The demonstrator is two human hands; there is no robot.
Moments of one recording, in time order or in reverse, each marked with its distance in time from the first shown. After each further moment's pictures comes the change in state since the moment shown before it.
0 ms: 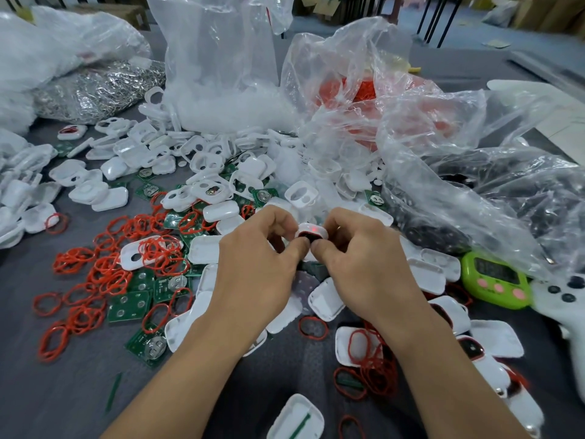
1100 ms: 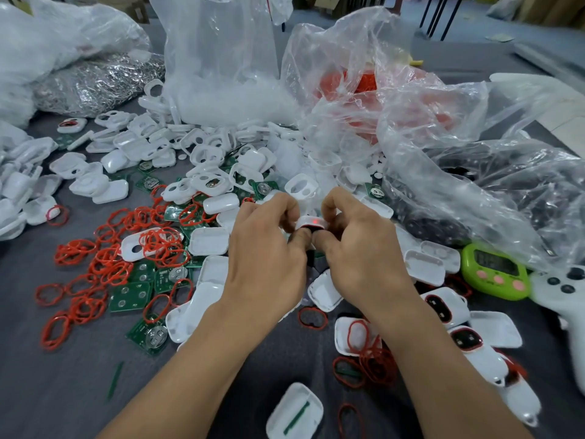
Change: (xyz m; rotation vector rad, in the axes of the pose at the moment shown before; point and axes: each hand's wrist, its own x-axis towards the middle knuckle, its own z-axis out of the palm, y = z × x) left_hand -0.002 0.010 0.005 0.169 0.013 0.107; right_hand 0.002 -0.007 0.004 -0.023 0.000 0.005
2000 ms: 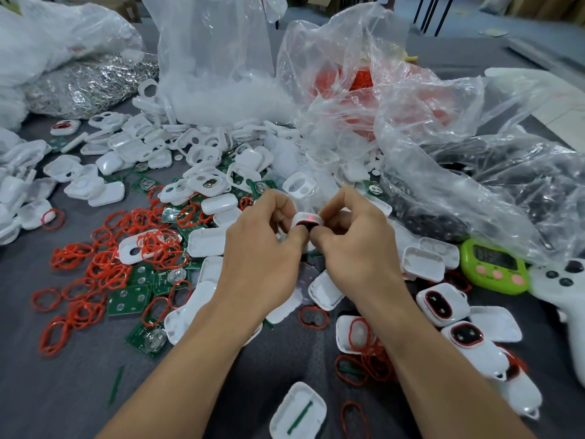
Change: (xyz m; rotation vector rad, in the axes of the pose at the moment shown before) left_hand 0.003 -0.008 0.000 -0.181 -0.026 -0.041; right_hand -0.002 0.000 0.011 0.224 0.118 0.138
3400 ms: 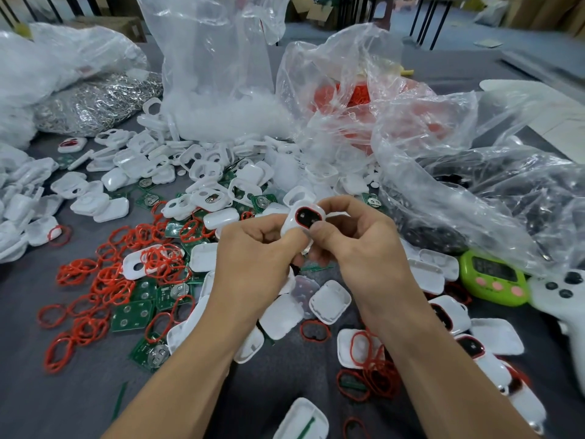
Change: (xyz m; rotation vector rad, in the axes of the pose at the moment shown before) left_hand 0.004 0.010 -0.009 -0.421 -0.072 -0.132; right_hand 0.001 -0.008 -0.010 0.589 -0.161 0.003
